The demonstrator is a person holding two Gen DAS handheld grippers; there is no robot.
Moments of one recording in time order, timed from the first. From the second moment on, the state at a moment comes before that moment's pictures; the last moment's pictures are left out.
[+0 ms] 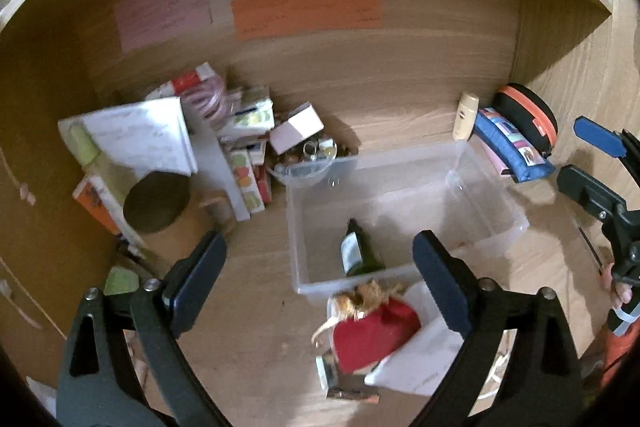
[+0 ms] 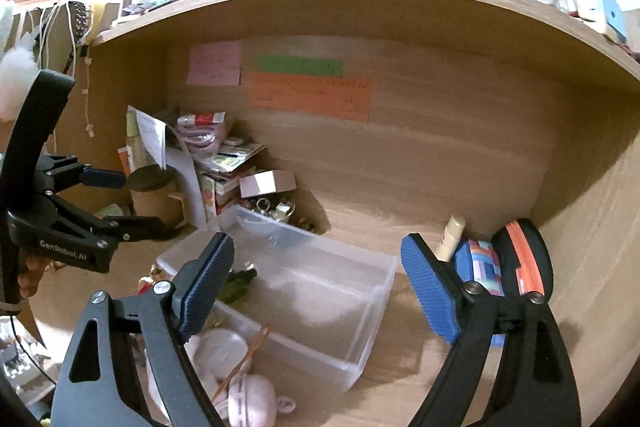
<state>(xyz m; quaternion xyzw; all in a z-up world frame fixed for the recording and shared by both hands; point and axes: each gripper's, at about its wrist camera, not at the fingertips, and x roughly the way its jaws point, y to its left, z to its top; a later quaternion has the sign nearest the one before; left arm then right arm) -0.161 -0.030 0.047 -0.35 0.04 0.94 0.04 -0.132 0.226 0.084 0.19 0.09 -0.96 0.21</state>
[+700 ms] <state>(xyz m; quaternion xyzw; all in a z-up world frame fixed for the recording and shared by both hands) -0.138 -0.043 -0.041 -0.41 -0.01 0.91 0.07 -0.104 0.232 -0.016 0.32 0.09 -0.92 0.21</state>
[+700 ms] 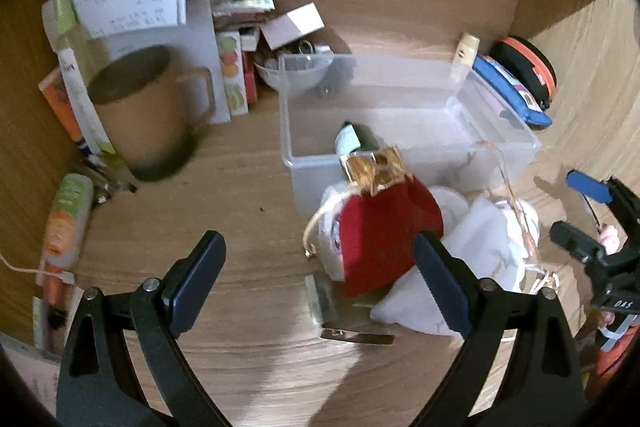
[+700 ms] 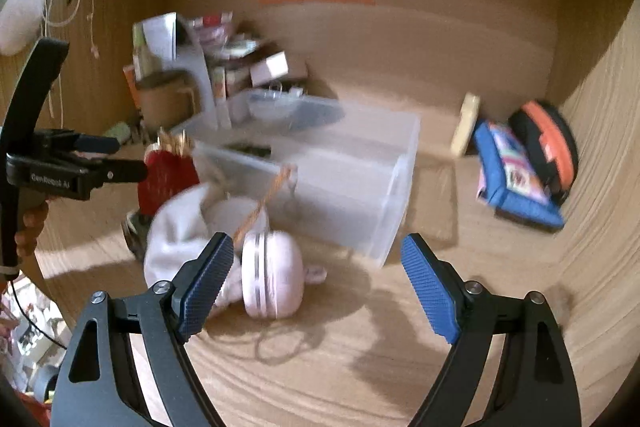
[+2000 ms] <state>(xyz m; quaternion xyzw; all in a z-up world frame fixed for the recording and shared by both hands) -0.147 -0.038 -0.045 -0.38 -0.07 0.91 0.11 -0.123 0.248 -0.027 0.35 0.03 -0.91 0.23</state>
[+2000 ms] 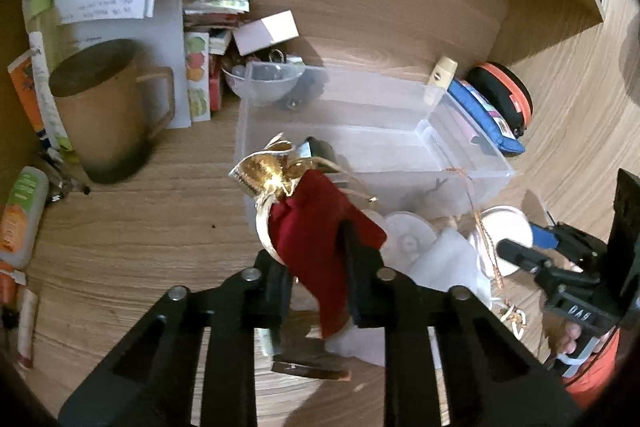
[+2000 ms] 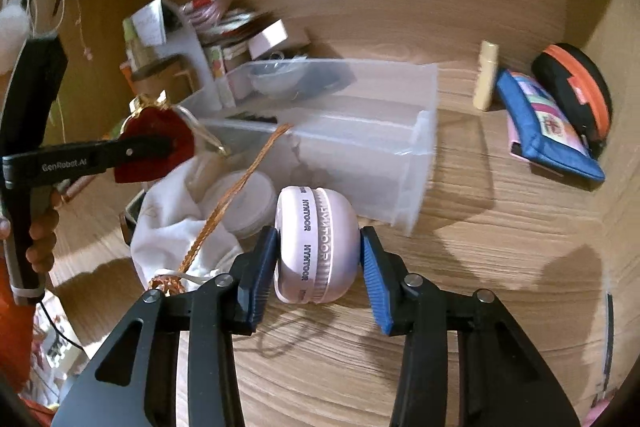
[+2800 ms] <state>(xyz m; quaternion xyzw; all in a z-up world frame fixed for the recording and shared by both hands) -0.106 -0.038 0.016 -0.30 -0.04 0.95 0.10 -0.100 0.256 0.031 0.28 0.04 -0.94 0.20</state>
